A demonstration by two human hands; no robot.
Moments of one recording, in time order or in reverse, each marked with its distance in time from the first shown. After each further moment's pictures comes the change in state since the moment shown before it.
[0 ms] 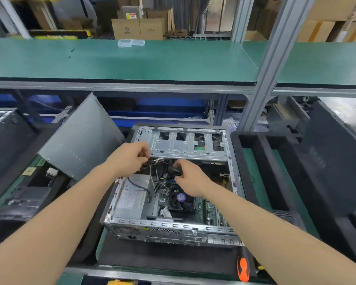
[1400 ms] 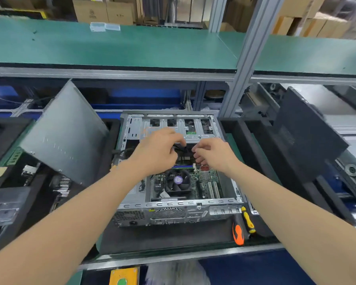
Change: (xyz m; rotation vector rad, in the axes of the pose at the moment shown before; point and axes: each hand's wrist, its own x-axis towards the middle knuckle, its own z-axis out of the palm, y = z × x) left_hand -0.025 0.060 0.028 0.056 0.124 0.557; right_hand -0.052 0.015 -0.037 0.275 0.367 0.183
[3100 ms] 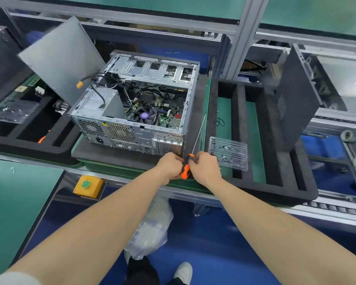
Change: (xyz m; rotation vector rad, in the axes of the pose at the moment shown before) left_hand -0.063 0.199 0.239 -0.922 -0.108 -1.091; right_hand -0.131 0.209 -0.023 -0.270 -0.084 0.038
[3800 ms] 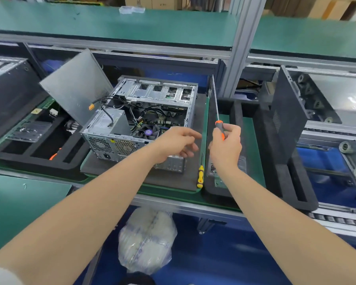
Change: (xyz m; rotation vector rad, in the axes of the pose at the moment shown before) left_hand -0.056 0.112 -0.051 0.116 -0.164 0.421; right_hand -0.005 -0.062 -0.090 0.748 0.506 -0.045
